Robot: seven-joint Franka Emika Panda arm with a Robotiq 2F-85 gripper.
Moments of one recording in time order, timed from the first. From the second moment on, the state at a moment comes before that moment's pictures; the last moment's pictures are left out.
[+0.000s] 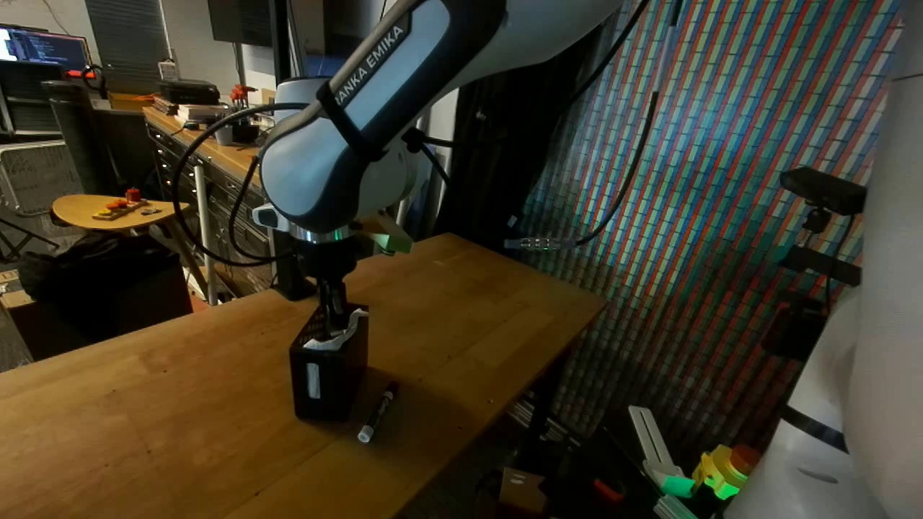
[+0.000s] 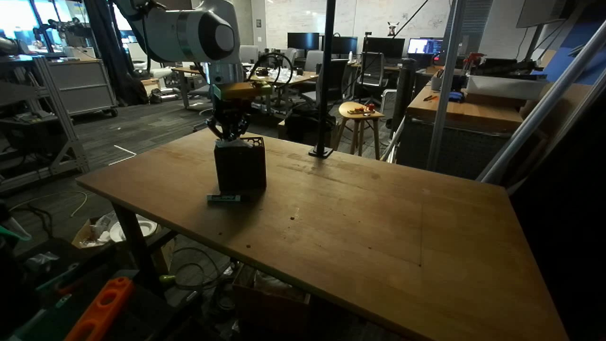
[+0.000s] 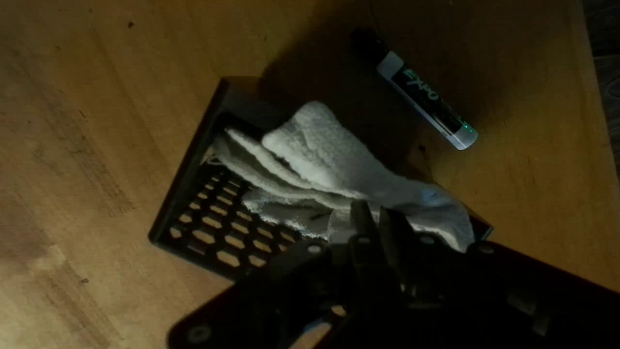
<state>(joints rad) 0.06 0.28 0.13 -2.13 -0.11 2.37 -0.93</state>
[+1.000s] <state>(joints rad) 0.06 0.35 0.15 -2.11 -0.04 2.37 -0.93</state>
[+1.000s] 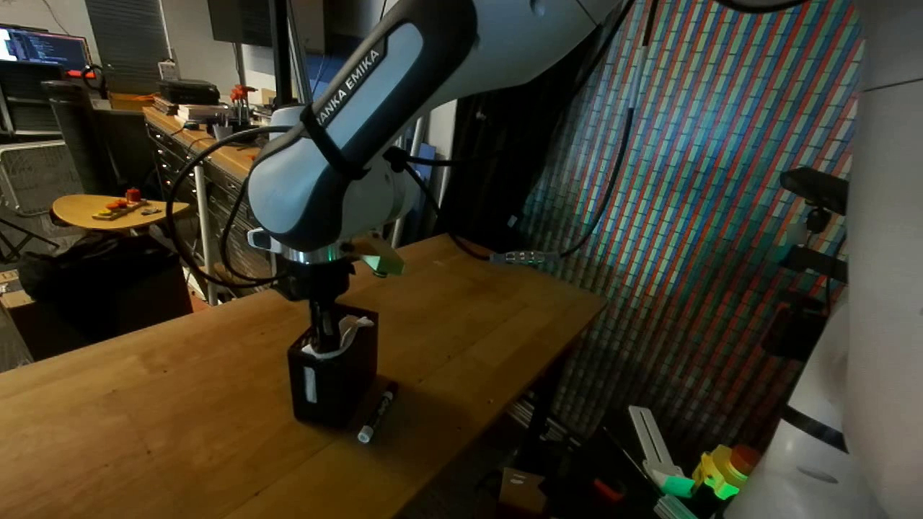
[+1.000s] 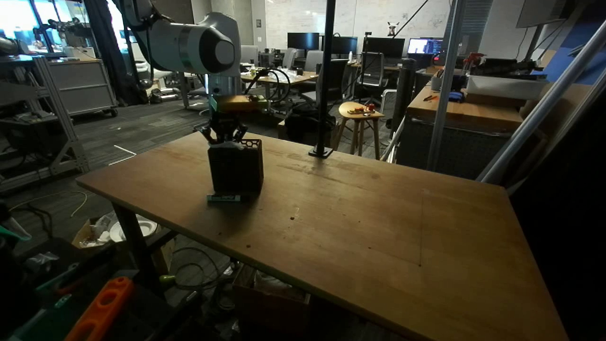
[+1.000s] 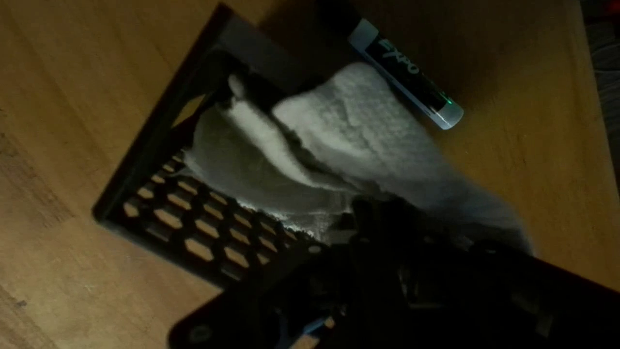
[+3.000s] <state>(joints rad) 0.08 0.15 0.16 -2.18 -0.04 2.24 -0.88</state>
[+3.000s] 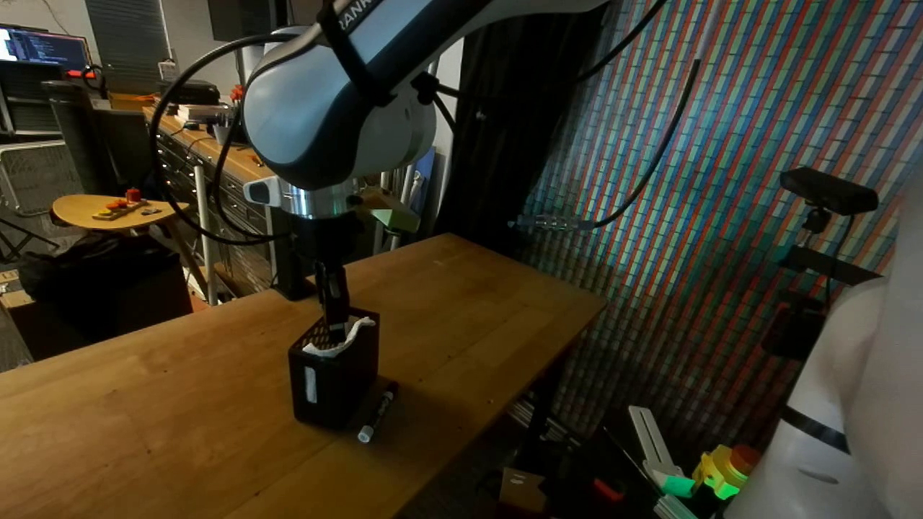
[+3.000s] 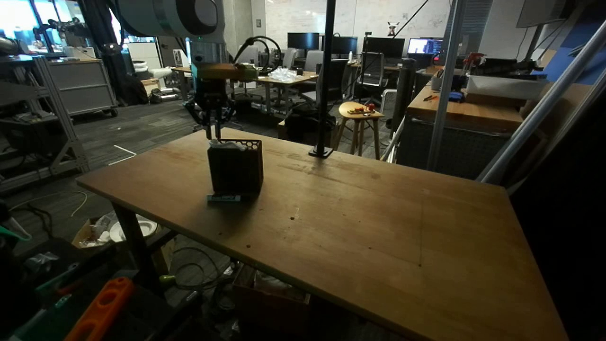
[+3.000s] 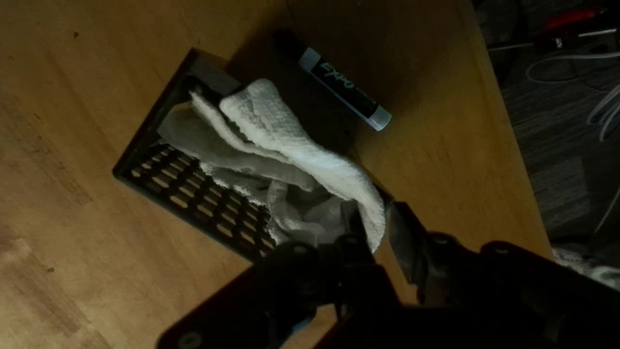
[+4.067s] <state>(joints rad) 0.08 0.17 0.17 -2.19 -0.01 2.24 -0.89</state>
